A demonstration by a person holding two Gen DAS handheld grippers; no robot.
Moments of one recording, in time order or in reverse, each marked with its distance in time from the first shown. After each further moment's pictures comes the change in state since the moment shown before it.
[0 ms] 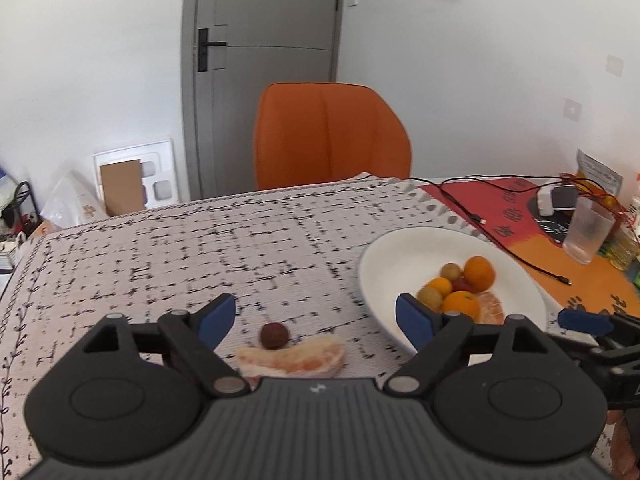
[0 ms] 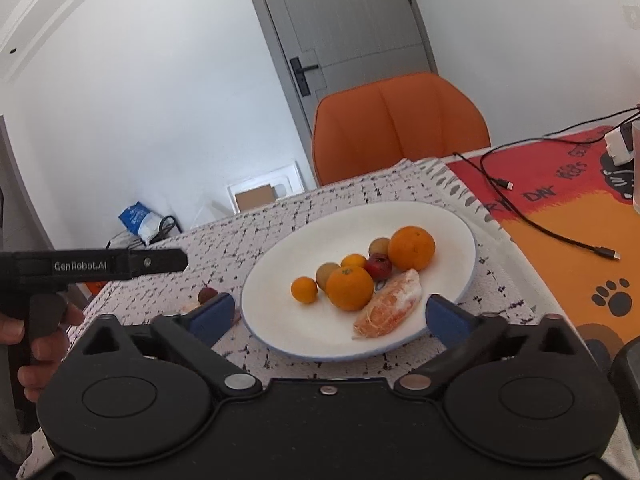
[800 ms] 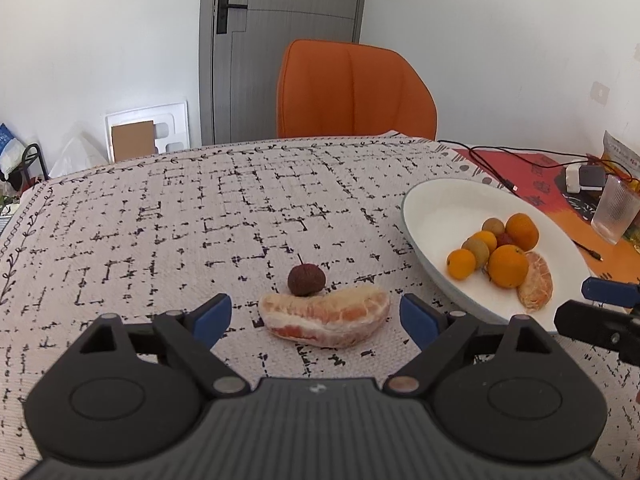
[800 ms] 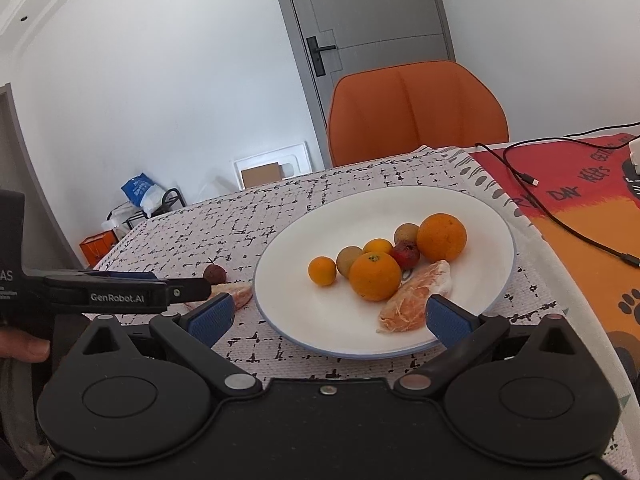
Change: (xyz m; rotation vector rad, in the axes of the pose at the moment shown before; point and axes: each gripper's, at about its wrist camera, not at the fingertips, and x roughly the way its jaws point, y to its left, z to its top) left arm 0.036 0.020 -0.034 -0.045 0.090 0.024; right arm 0.022 0.018 -0.003 -0.069 0.065 0.007
